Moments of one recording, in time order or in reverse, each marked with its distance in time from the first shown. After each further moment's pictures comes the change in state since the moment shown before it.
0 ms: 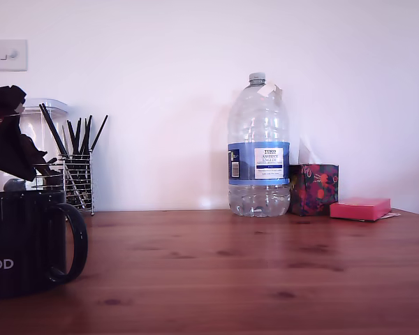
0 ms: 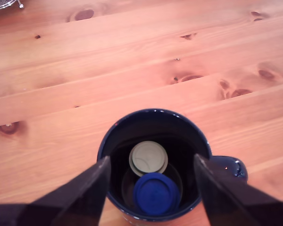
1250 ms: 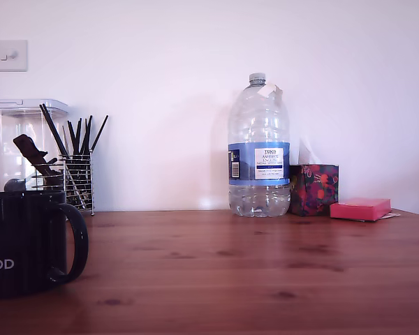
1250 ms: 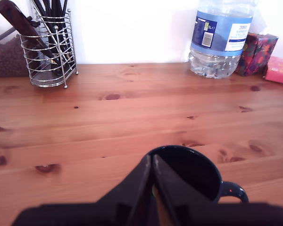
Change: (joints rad) arm 0.220 -0.614 -0.325 0.137 0.183 -0.010
